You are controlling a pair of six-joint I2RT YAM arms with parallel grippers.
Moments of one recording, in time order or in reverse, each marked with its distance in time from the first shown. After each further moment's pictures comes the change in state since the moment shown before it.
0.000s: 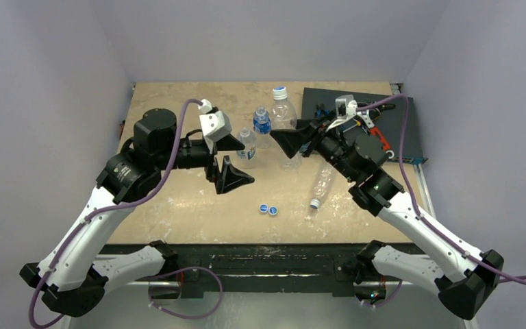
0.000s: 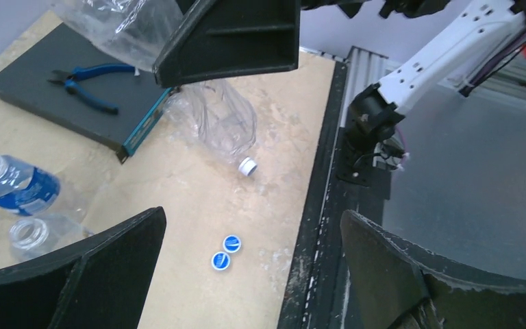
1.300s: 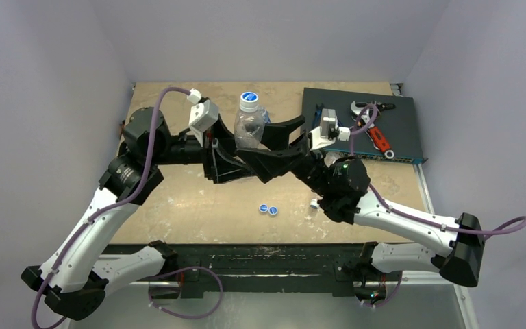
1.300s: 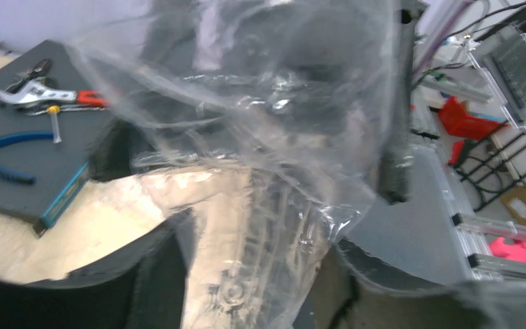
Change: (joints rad) left arm 0.033 -0.014 -0.062 0.329 0.282 -0.332; right arm 0.375 0.176 0.002 0.723 0.003 0.070
